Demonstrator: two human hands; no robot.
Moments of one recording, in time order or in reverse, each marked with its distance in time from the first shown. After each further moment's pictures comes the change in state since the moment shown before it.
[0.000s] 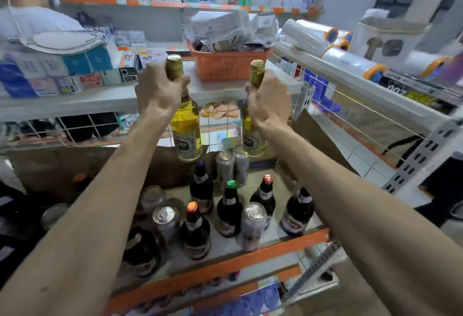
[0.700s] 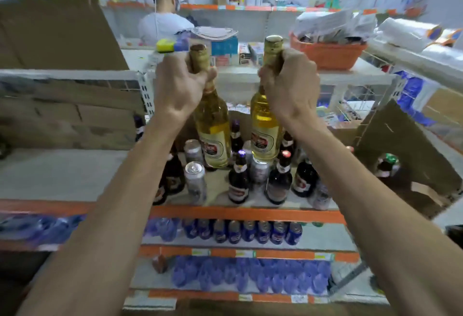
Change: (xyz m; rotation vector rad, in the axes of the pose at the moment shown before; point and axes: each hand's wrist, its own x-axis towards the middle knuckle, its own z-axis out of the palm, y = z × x) left_hand -0.151 -0.048 -0.273 0.038 0.130 0.046; right_hand -0.206 -0.186 -0.055 0.185 -0.096 -0.263
